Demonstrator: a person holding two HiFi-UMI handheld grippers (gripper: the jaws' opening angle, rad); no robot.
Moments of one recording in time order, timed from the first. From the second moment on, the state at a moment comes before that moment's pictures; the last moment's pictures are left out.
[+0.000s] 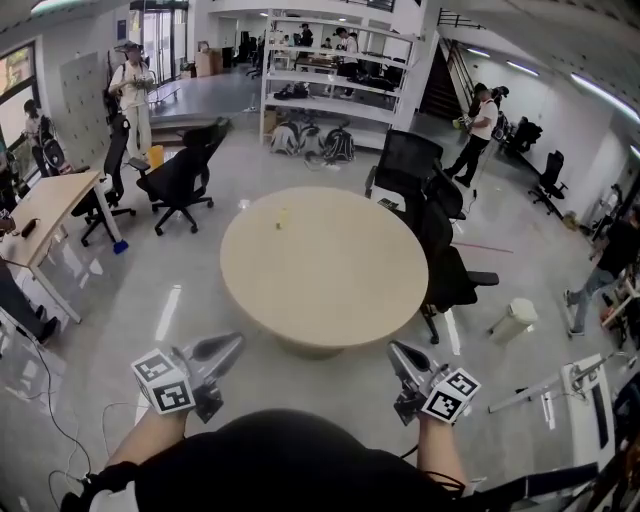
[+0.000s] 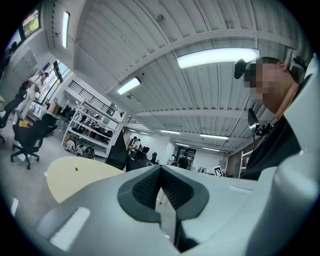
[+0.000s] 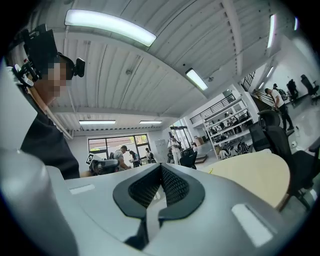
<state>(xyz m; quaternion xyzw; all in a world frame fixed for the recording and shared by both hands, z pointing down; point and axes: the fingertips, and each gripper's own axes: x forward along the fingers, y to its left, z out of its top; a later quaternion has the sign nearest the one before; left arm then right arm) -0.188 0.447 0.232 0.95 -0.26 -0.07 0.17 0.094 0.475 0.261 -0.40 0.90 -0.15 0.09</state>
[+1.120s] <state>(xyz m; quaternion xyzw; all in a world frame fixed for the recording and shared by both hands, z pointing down) -0.161 0.205 0.240 0.97 -0.11 -0.08 0.19 0.110 0.331 0.255 -0.55 0.82 -0.14 0.08</state>
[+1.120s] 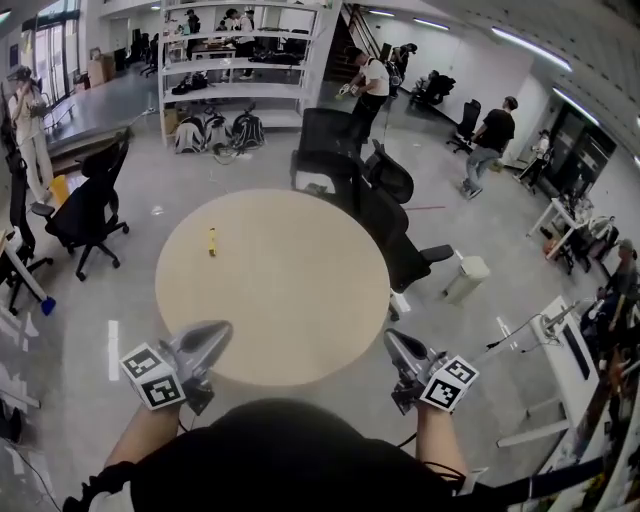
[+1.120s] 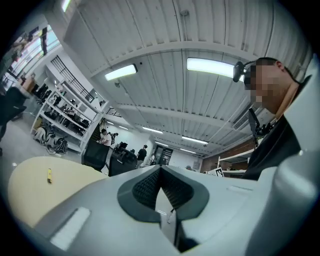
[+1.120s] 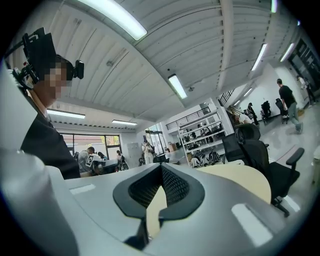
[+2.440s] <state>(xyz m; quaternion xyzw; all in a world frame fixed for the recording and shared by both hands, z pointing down) -0.107 -0.010 0.277 0.96 -0.17 -0.05 0.24 0.165 0.071 0.278 -0.49 0.86 -0.17 0.04</state>
